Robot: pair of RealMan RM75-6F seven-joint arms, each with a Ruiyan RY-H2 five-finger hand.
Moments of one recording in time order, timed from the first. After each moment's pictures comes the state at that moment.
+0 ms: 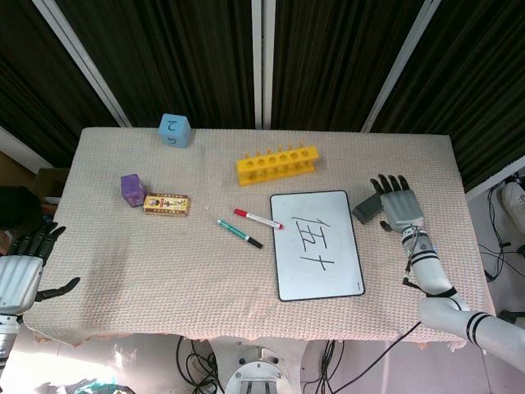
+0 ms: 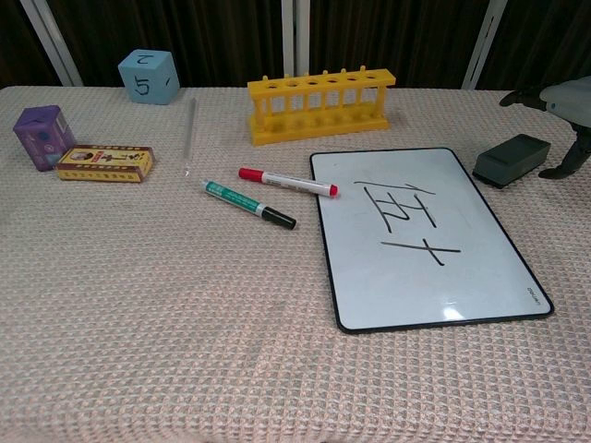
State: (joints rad) left arm -0.09 -1.08 -0.01 -1.56 1.54 1.49 0.05; right arm 0.66 -1.44 0.15 -1.23 -1.00 0.88 -0.43
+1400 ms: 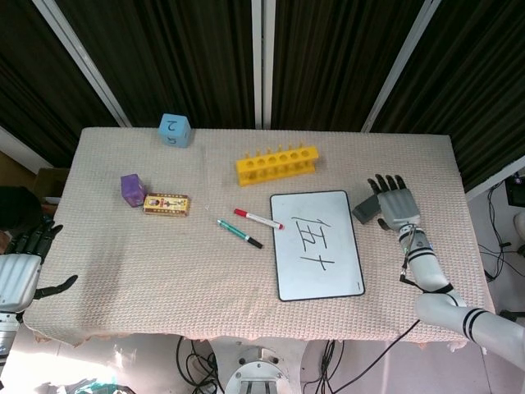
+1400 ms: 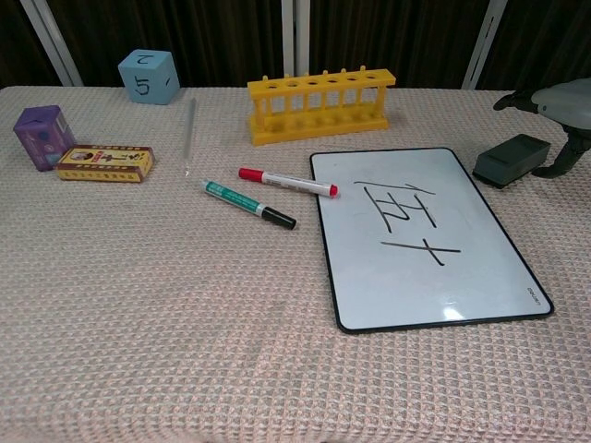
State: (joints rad) left arm -0.09 -1.10 -0.02 -1.53 1.52 1.48 0.04; right arm 0.69 -1.46 0.15 -1.21 -0.96 0.84 -0.46
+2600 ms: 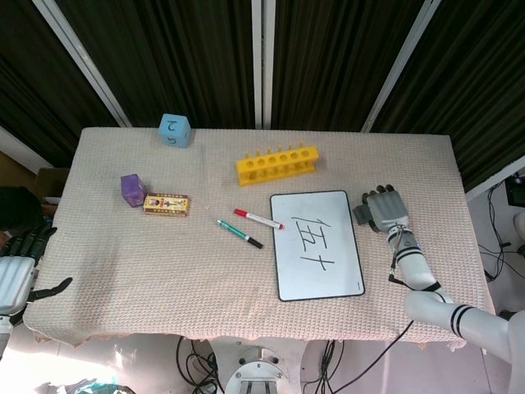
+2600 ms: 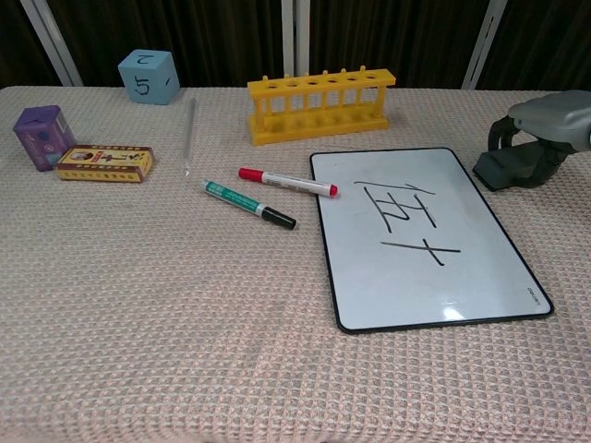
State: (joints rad) left arm -0.08 -1.09 -0.01 -1.51 1.52 1.47 0.00; right arm 0.73 -1.50 0.13 -1.21 -0.89 0.83 -0.52
